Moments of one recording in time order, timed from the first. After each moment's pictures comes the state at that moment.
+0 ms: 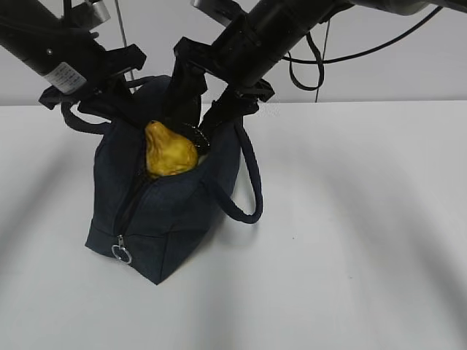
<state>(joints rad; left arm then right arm) -0.20 1.84 -1.56 -0.55 1.08 0.24 0.39 2.16 -2.01 0.69 1.21 -0.29</state>
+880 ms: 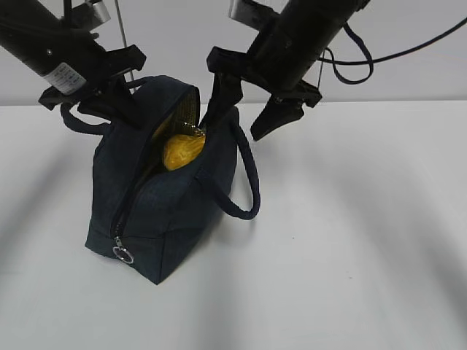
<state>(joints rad) -0.20 1.84 -1.56 -0.55 1.08 0.24 0.37 2.05 -1.87 0.48 1.22 -0.03</state>
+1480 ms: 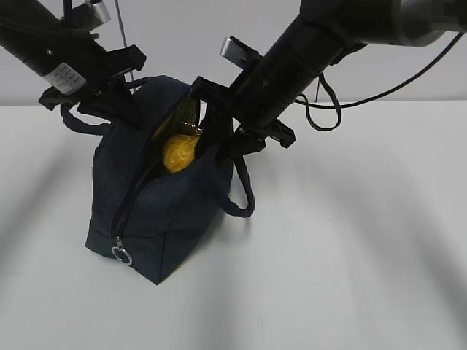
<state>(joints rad) -0.20 1.84 -1.56 -0.55 1.08 0.24 0.39 2.10 -1.76 0.66 1.08 -0.05</state>
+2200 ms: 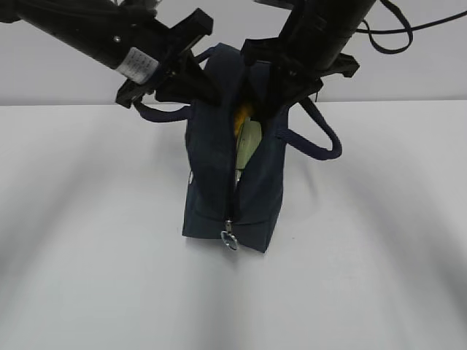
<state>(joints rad) -0.36 1.85 -1.56 -0.84 0.94 0.24 0.34 1.99 -1.90 0.27 1.26 -0.09</state>
